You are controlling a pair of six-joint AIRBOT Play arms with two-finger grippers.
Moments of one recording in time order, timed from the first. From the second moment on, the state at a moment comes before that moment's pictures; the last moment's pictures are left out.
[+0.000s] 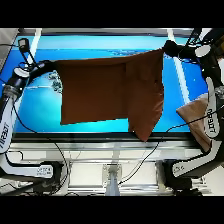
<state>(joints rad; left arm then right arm) 0.14 -1.55 1.24 0.75 -0.36 -0.85 -0.12 -1.71 1.70 -0.91 0.67 1.33</state>
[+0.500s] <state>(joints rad) 0.14 -1.61 1.24 0.95 -0.63 -0.86 -0.12 -1.79 1.70 -1.11 0.94 1.32</state>
